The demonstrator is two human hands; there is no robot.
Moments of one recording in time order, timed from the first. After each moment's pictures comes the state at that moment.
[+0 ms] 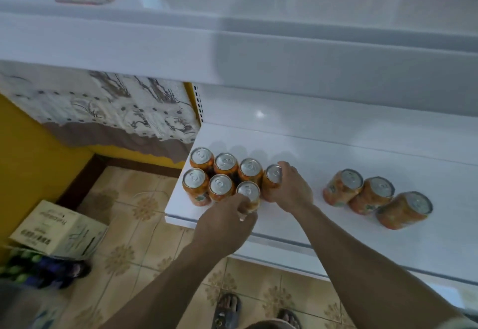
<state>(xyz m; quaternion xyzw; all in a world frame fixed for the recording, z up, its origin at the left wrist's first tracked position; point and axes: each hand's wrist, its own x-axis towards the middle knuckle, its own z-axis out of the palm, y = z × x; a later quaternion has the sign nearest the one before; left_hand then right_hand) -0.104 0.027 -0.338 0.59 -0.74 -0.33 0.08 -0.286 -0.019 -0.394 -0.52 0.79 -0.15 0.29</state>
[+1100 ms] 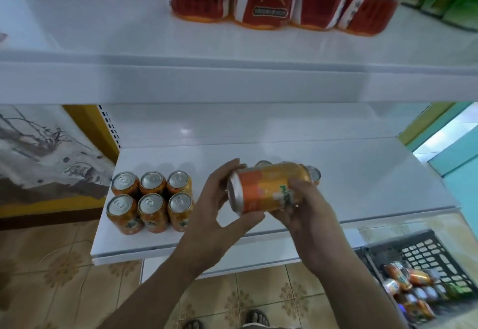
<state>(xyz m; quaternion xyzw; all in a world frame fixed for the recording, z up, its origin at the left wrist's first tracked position) -0.156 0.075 -0.277 0.22 -0.69 -0.59 0.36 -0.301 0.167 -0.237 -0.14 0.53 -0.69 0.47</state>
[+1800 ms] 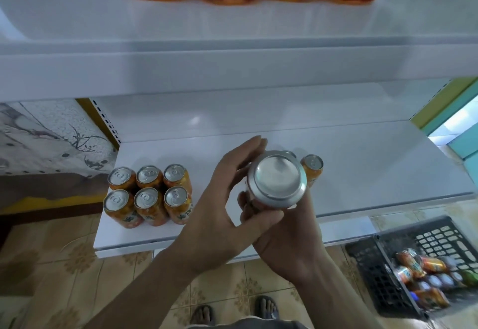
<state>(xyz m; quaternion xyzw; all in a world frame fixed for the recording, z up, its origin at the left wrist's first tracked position) -0.181 0.090 -0.243 0.17 -0.75 -0.55 0.34 -0.301 0.165 -0.261 0.02 0.29 -0.68 0.67</state>
